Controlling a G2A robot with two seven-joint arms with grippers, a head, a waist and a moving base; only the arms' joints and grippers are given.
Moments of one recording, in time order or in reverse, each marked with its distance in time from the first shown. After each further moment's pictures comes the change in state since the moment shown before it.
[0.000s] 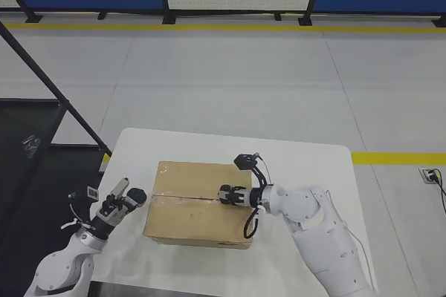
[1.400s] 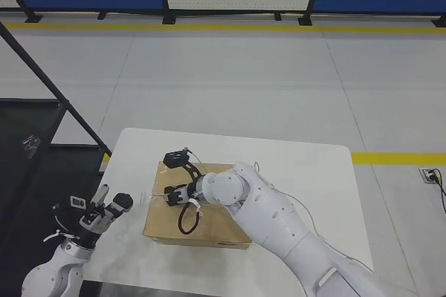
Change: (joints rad) left arm 0.064 0.004 -0.072 0.012 -0.136 -0.053 -0.046; right arm 0.449 -0.253 -0.522 0.563 0.205 -0.029 -0.194
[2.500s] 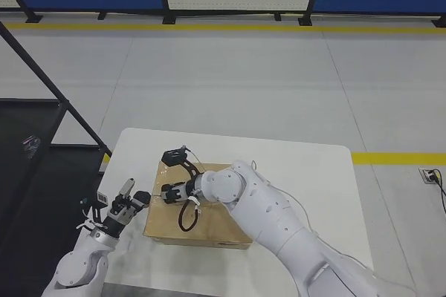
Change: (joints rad) left arm -0.139 -0.032 0.181 0.160 0.114 0.003 0.148; right arm 0.040 -0.049 0.020 0.148 0.007 -0.119 -0.028
